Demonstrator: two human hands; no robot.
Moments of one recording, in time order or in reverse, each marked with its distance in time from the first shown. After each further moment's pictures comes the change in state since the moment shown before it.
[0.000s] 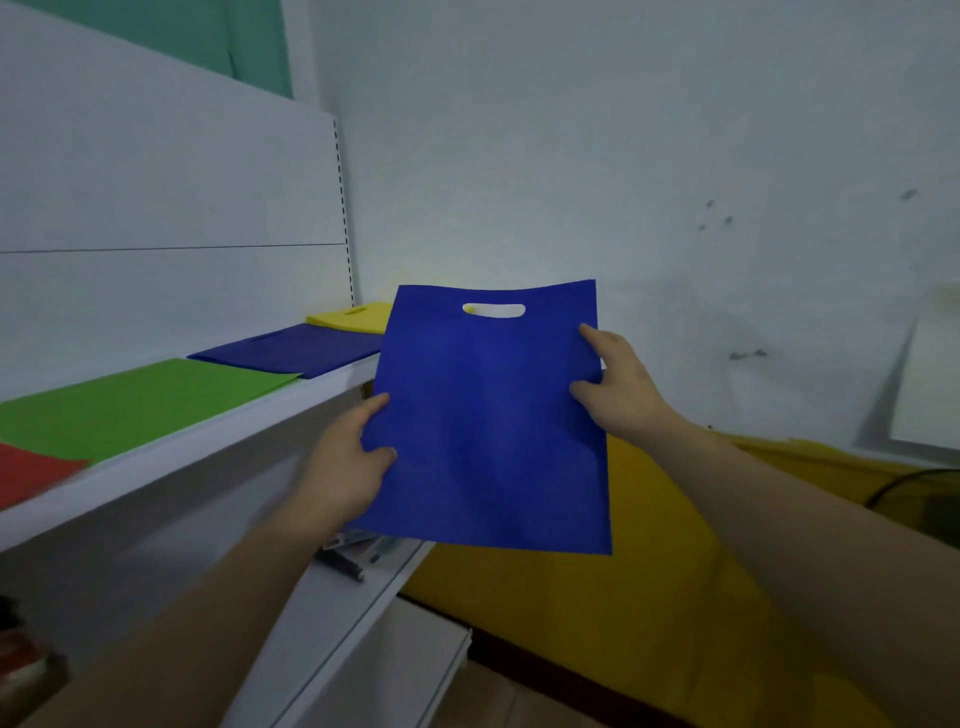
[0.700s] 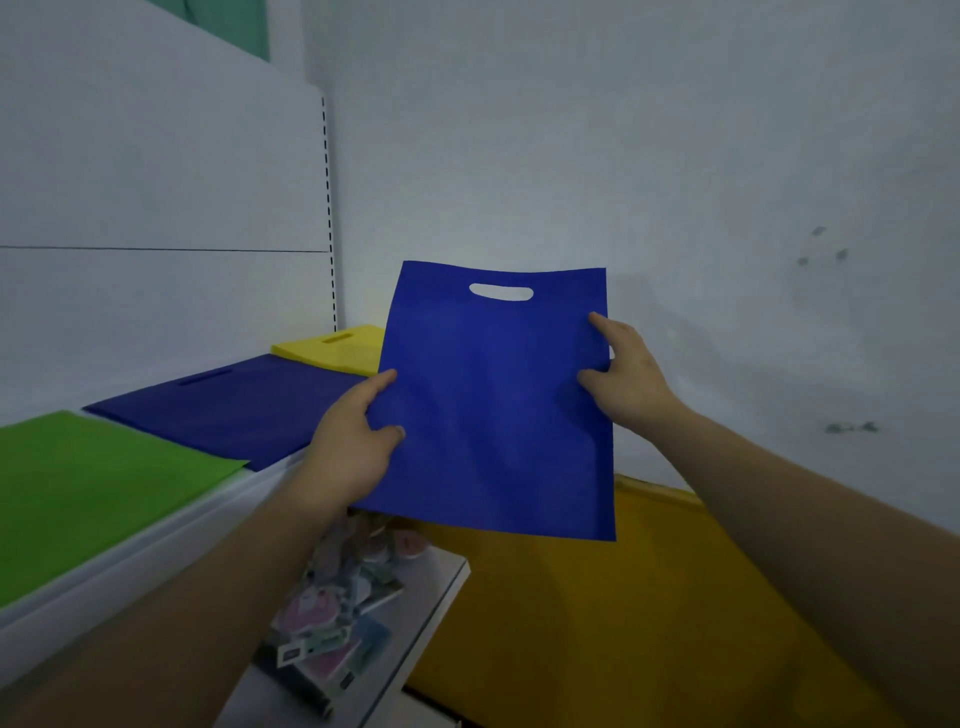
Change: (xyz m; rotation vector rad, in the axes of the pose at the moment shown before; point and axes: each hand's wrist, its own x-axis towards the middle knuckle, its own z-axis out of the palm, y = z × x) left_hand 0.218 -0.044 0.016 0.011 0.019 0.092; right_hand 0.207 0.033 0.071 -0.068 0.078 -0.025
